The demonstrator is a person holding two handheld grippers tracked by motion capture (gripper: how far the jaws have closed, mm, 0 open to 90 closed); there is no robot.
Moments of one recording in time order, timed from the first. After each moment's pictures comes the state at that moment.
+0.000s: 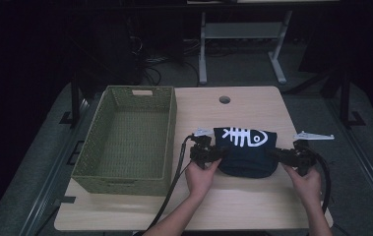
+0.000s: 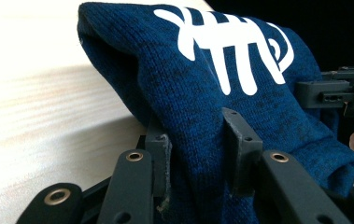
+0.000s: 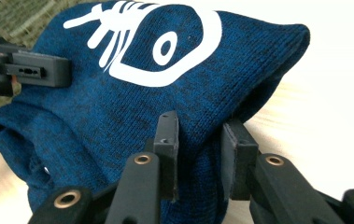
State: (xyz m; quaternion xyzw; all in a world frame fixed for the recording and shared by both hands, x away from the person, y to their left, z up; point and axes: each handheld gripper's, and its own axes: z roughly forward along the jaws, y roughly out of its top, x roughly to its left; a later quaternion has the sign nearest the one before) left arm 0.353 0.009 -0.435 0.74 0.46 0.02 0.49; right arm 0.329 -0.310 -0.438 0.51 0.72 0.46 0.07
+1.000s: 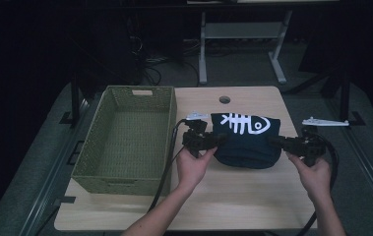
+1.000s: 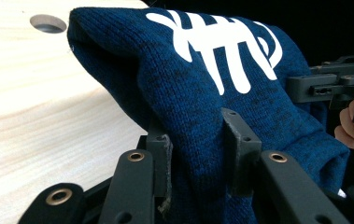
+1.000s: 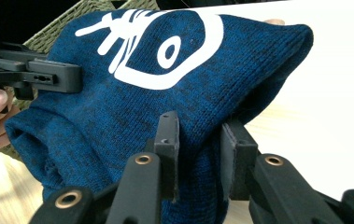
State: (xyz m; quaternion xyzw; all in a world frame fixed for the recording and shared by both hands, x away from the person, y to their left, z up) left arm 0.352 0.030 -0.360 0.75 0.42 0.02 0.51; right arm 0.322 -0.300 -0.369 0.49 0.71 0.50 0.06
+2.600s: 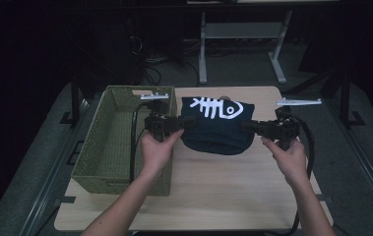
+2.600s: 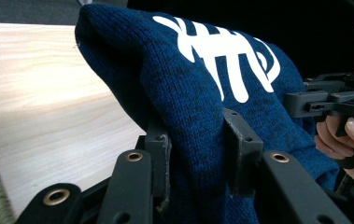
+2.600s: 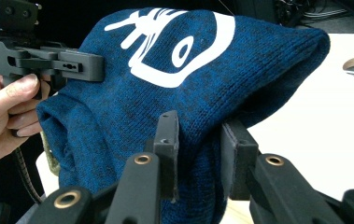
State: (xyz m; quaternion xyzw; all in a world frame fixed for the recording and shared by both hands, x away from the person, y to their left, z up) left arm 0.364 0.120 -0.309 0.73 0.44 0.00 0.53; right arm 0.345 -0.228 -0.322 0.44 0.72 0.53 0.01
